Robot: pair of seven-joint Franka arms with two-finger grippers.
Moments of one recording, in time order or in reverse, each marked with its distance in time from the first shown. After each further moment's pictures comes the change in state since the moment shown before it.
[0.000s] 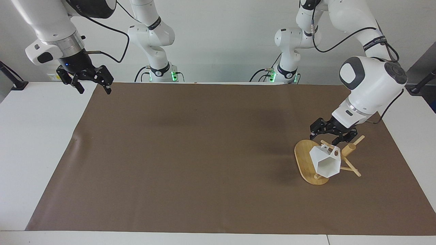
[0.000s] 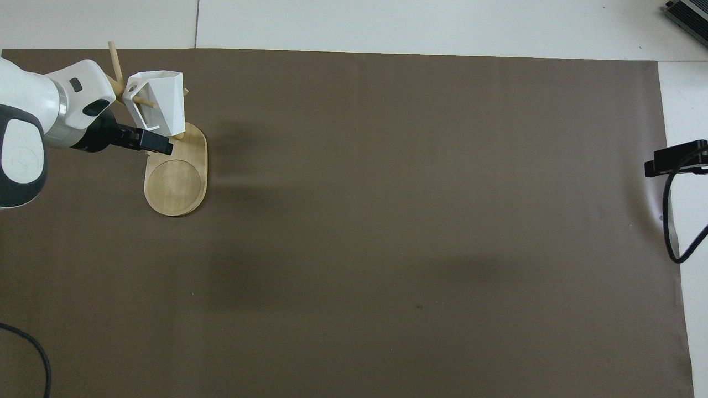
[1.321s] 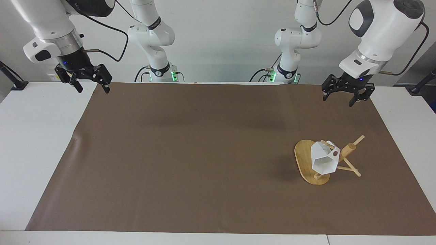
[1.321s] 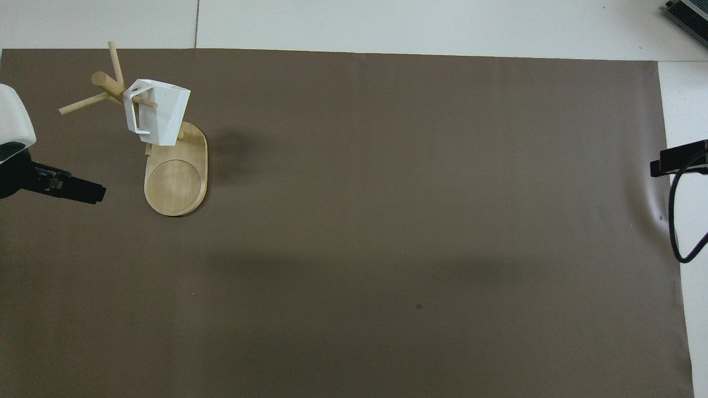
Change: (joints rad) left arm -0.010 -0.295 -0.001 -0.002 0.203 -0.334 -0.007; right arm -0.006 -0.001 -0.007 0.000 0.000 0.006 0.000
